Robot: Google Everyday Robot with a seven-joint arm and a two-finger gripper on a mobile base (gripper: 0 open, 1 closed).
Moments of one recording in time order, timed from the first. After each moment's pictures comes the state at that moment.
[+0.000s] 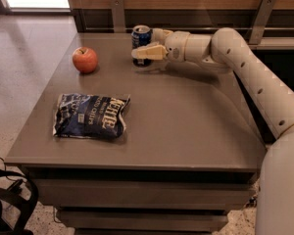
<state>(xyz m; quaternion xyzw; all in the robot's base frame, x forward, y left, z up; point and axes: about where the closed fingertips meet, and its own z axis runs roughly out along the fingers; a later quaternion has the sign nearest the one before) 0.788 -0.016 0.879 -0.39 0.62 0.35 0.58</state>
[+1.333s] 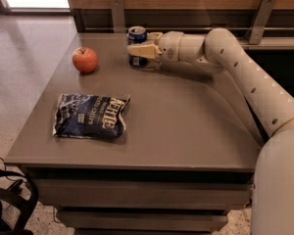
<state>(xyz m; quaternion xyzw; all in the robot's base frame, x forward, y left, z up) 0.788 0.006 0.879 -0.40 0.61 0.35 0.58</state>
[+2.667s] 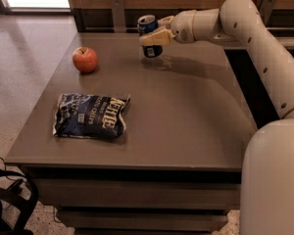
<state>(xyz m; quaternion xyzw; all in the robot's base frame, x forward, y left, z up) 0.795 -0.037 0.914 -0.46 0.65 0.27 0.54</state>
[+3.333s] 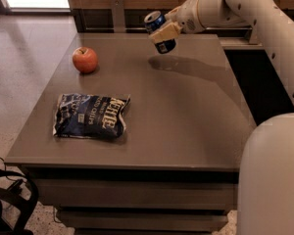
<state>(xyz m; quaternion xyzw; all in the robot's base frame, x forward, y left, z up) 0.793 -0.064 0.928 -0.50 0.69 0.16 0.50</state>
